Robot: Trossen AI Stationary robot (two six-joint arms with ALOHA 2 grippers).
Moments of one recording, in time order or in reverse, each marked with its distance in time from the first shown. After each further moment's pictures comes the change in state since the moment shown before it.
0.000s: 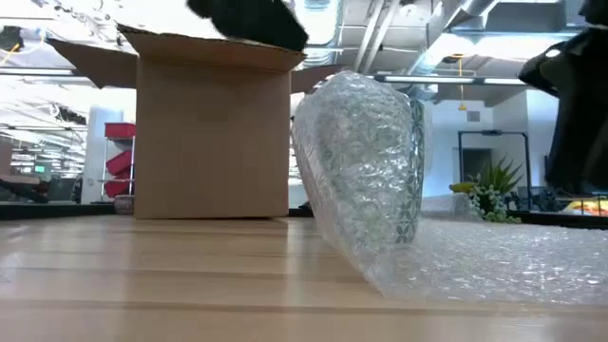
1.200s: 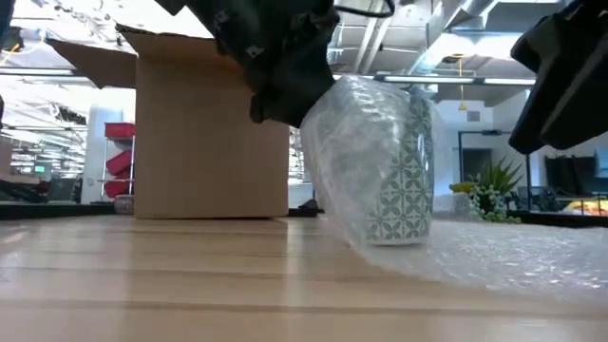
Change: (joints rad) left arm 0.251 0.155 0.079 -0.087 0.437 -0.304; right arm 0.015 0.001 -0.001 0.132 0.128 -0.079
